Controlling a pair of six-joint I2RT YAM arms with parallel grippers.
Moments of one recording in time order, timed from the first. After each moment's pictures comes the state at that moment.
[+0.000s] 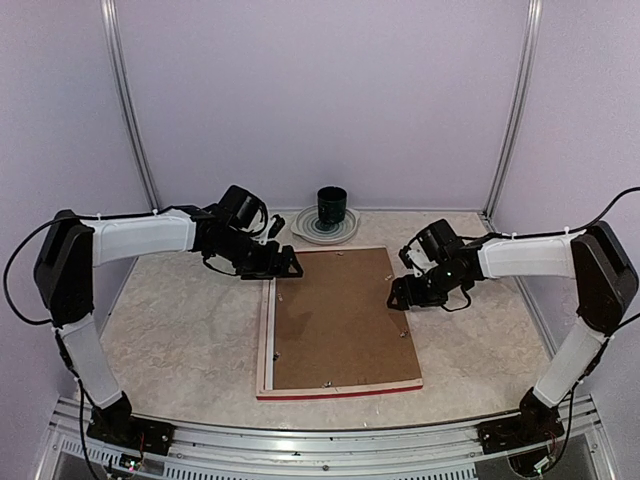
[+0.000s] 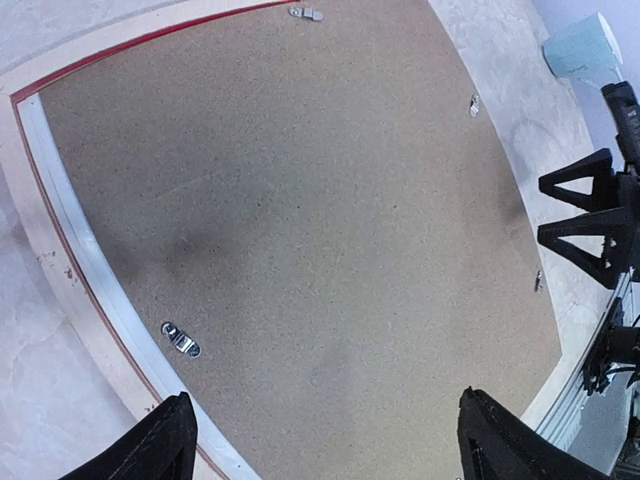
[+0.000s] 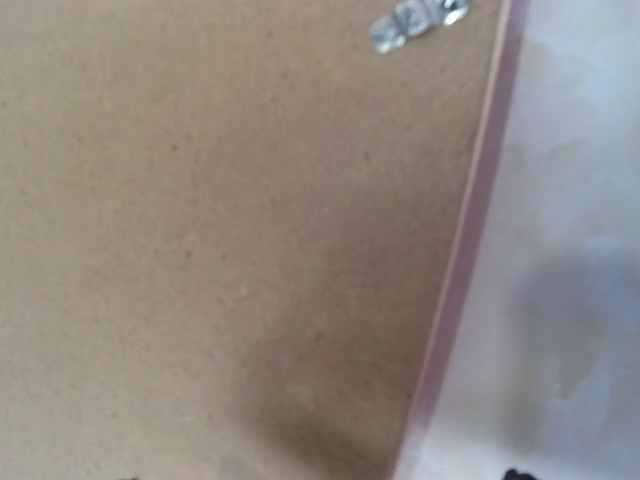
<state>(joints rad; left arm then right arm) -0.60 1.83 1.36 -0.47 0.33 -0.38 0.54 1.66 1.00 -0.37 -0.16 0.32</state>
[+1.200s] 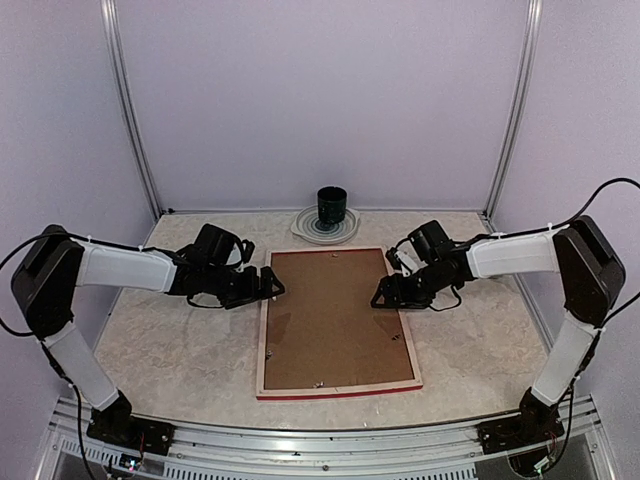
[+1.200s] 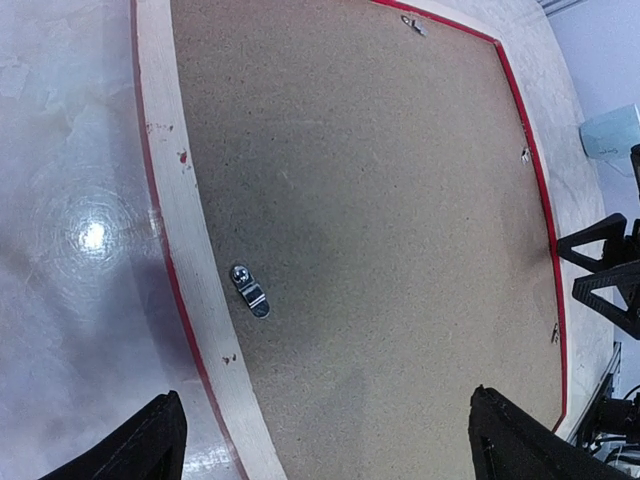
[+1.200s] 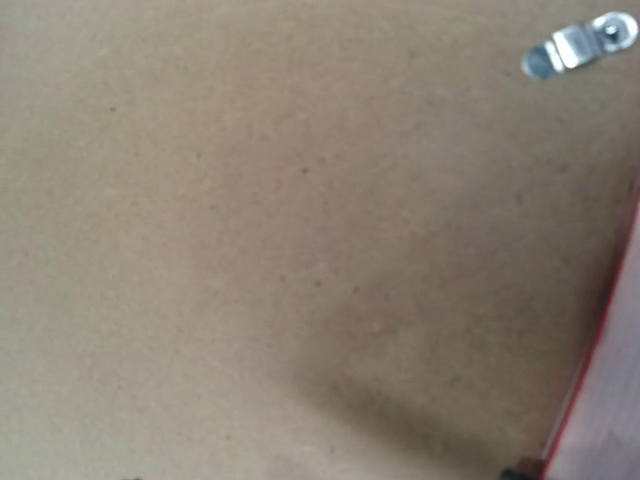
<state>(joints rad) -0.57 1.67 0.90 -0.04 0.24 -0.60 0.55 1.75 1.03 -0.27 -0.34 0.38</state>
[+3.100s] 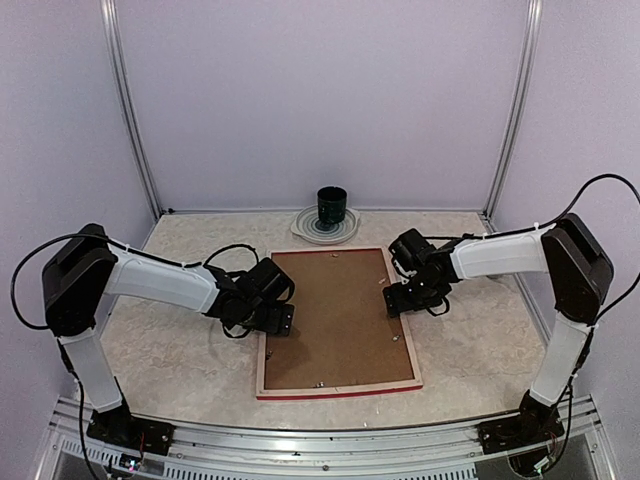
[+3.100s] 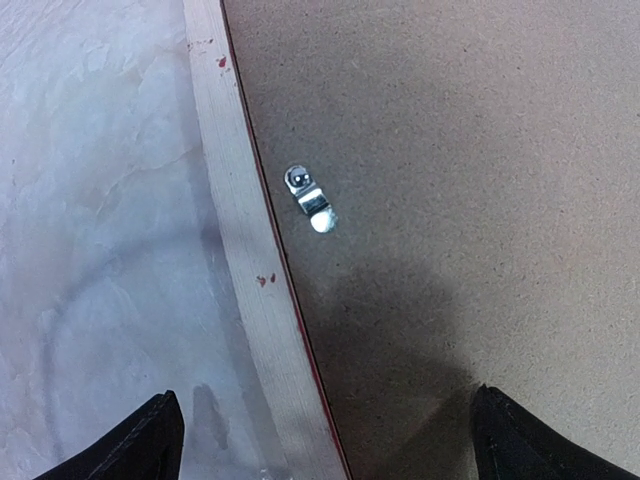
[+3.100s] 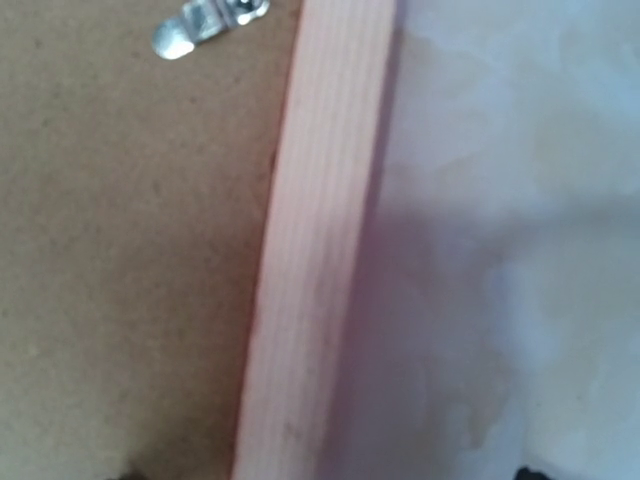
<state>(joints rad) -0.88 1.82 1.02 -0.30 -0.40 -0.55 0.65 1.82 1.10 -0.45 0.18 0.36</state>
